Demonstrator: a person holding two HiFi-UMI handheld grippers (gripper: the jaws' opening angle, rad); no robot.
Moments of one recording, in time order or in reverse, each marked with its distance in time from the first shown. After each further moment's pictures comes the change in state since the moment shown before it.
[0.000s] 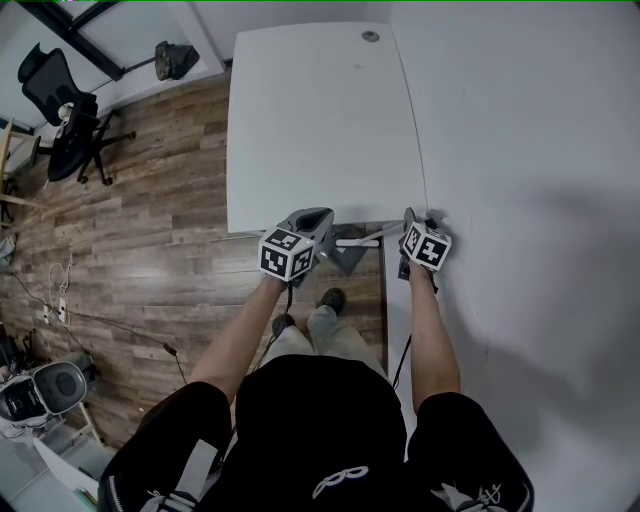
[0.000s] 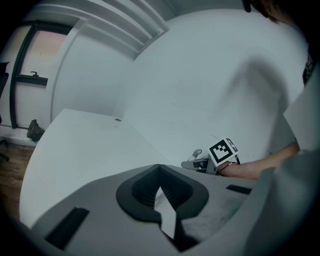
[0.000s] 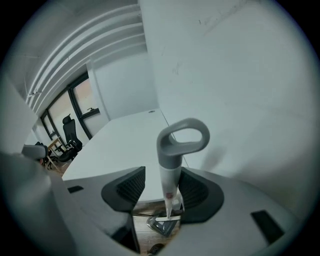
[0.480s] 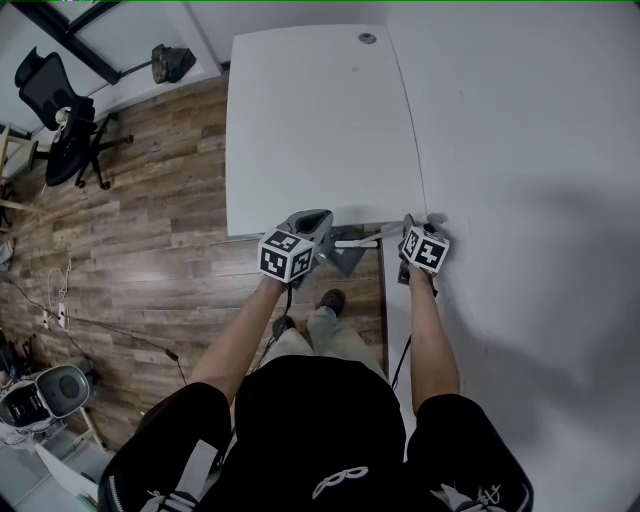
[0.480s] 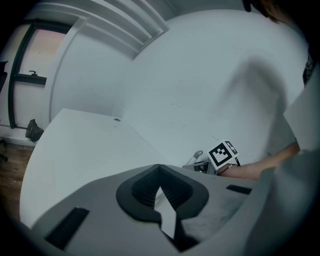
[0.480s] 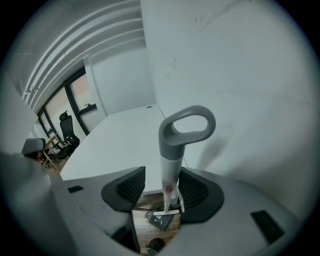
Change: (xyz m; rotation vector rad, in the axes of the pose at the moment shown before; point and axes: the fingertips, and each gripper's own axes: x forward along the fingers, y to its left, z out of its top) left arm -0.003 0.001 0.002 0.001 0.004 -0.013; right arm -0.003 -0.005 -0.014 -0.006 0.044 -0.033
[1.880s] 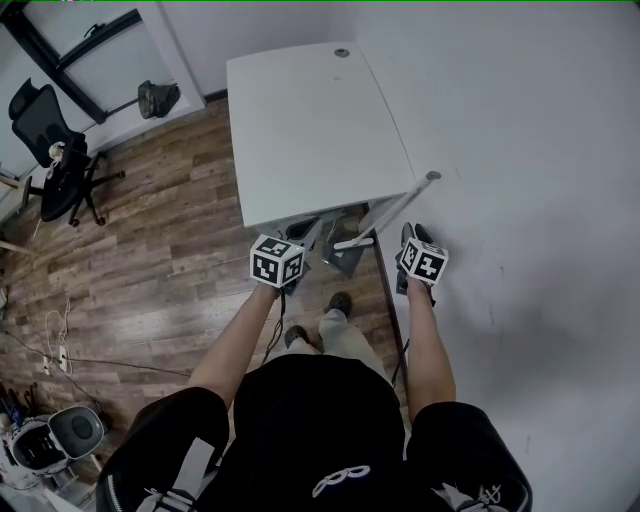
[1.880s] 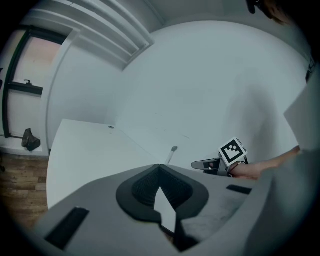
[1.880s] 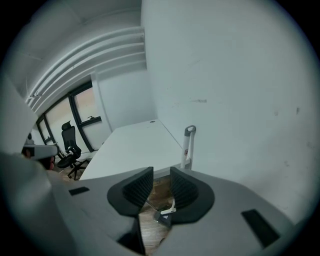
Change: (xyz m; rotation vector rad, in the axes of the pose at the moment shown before) left arm -0.140 -0.040 -0.023 0.086 -0.051 -0.094; right arm -0.170 0.063 -0.054 0.054 -0.159 -0.056
